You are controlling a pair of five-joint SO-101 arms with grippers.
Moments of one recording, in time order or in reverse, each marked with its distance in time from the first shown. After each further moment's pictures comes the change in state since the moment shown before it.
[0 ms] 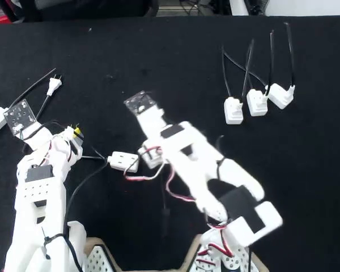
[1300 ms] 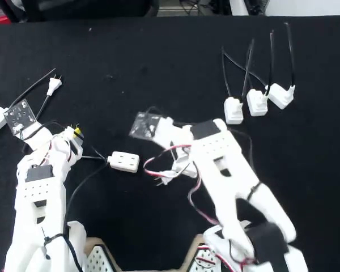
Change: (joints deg) left arm 0.0 0.0 0.0 0.0 0.0; right arm 5.8 -20.0 3.5 22.6 43.6
